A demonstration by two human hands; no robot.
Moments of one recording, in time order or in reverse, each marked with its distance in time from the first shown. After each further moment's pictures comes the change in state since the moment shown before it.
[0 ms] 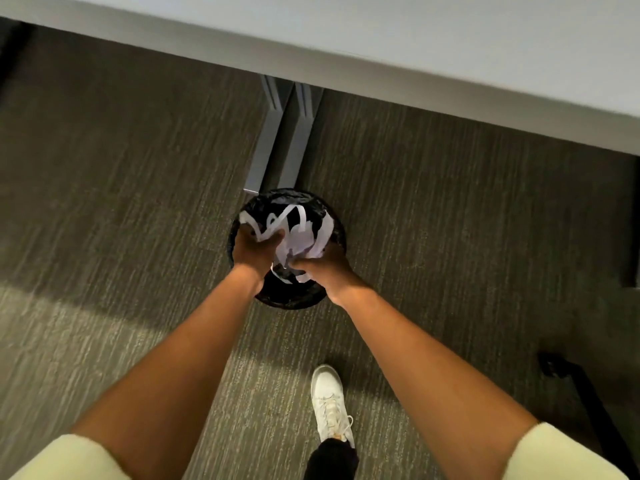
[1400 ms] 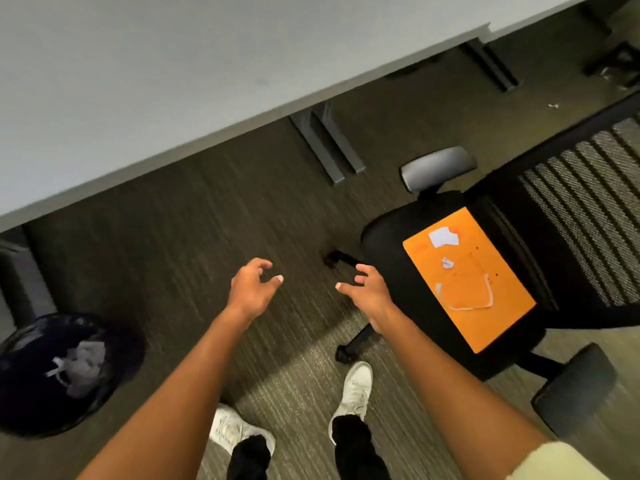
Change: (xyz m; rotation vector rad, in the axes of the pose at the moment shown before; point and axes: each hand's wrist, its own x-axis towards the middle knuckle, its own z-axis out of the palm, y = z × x) left_hand -0.430 0.044 0.295 0.717 -0.767 0.561; right_hand -0.390 0.228 -0.424 0.469 0.797 0.237
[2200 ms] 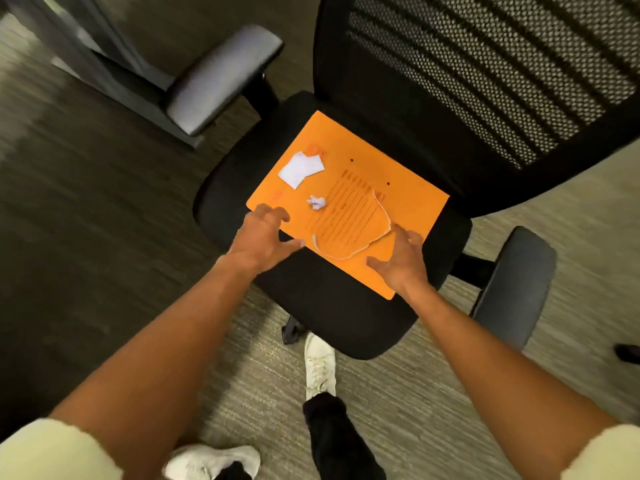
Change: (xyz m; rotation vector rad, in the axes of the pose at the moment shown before) left_hand 0.073 0.145 0.366 0.807 -0.419 0.567; right_hand 0.137 0.241 -0.277 -0.191 0.399 0.111
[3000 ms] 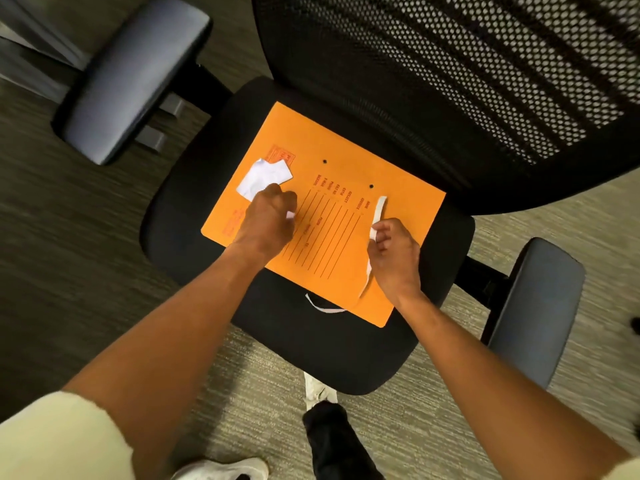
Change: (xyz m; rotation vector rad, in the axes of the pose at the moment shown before) left_hand 0.112 0.048 0.038 0.123 0.049 0.170; right_hand 0.066 0.014 0.008 0.294 0.212 -0.097
